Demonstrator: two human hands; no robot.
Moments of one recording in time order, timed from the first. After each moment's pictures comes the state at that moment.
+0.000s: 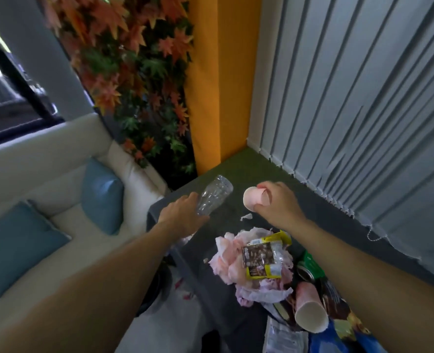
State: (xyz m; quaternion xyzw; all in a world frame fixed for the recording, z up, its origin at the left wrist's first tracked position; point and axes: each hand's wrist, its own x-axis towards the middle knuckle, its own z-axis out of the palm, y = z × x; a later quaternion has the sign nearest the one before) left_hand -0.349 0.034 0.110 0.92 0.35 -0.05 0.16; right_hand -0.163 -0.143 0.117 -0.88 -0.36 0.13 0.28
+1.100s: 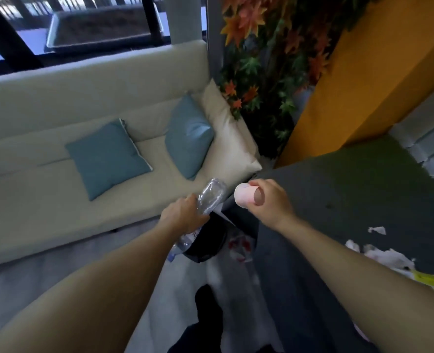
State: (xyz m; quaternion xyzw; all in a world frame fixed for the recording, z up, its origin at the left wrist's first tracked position) left_hand -0.603 0.208 0.001 0.78 0.56 -0.13 0.24; right_hand -0.387 0.117 0.018 -0.79 -0.50 0.25 0.24
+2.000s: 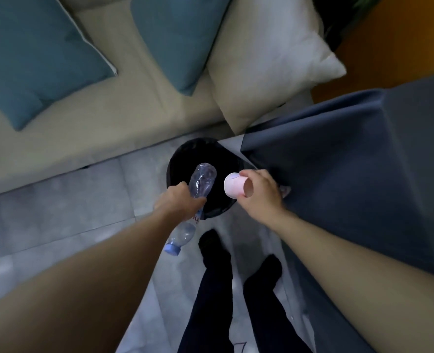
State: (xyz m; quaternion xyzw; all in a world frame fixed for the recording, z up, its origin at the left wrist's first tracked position) left_hand -0.643 0.273 -0.331 0.65 0.61 -0.29 0.36; right_hand -0.456 0.188 -0.305 -0.81 -0.40 0.41 0.09
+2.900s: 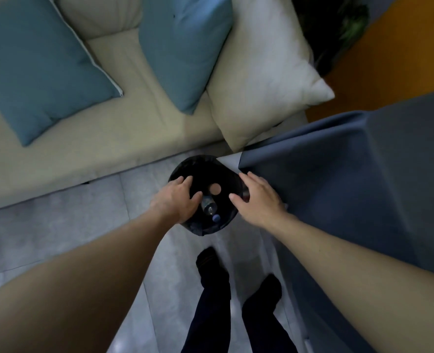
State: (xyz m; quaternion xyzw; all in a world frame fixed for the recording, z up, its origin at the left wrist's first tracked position) left_hand -0.635 0.300 -0.310 0.76 0.53 -0.23 0.31; right_hand -0.442 0.208 -0.287 -0.79 -0.45 0.42 0.03
